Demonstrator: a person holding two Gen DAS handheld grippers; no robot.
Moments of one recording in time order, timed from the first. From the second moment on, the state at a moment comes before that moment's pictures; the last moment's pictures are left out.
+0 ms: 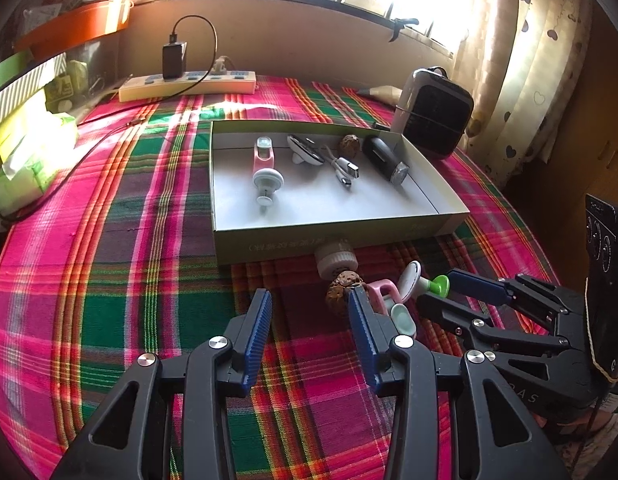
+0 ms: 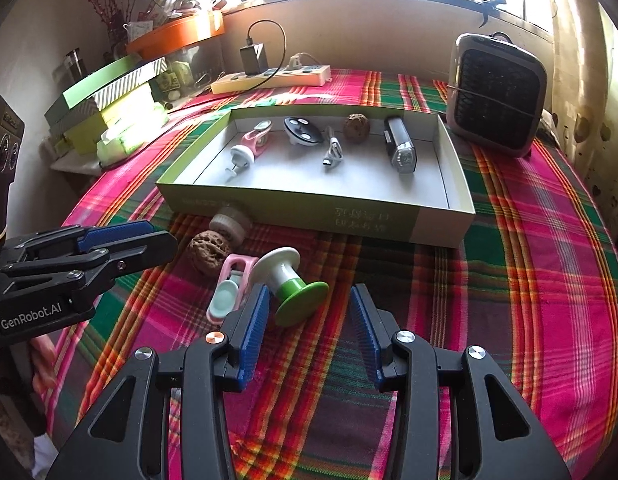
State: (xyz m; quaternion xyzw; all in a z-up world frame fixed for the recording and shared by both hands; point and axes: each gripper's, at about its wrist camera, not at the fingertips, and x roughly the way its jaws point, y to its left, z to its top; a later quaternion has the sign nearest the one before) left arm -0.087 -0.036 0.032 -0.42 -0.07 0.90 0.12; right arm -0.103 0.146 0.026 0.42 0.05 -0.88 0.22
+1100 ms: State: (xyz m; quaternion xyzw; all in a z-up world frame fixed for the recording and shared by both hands) left arm -0.111 -0.020 0.015 -0.45 -0.08 0.88 0.14; right arm -0.123 0.140 0.015 0.42 0.11 -0.87 0.22
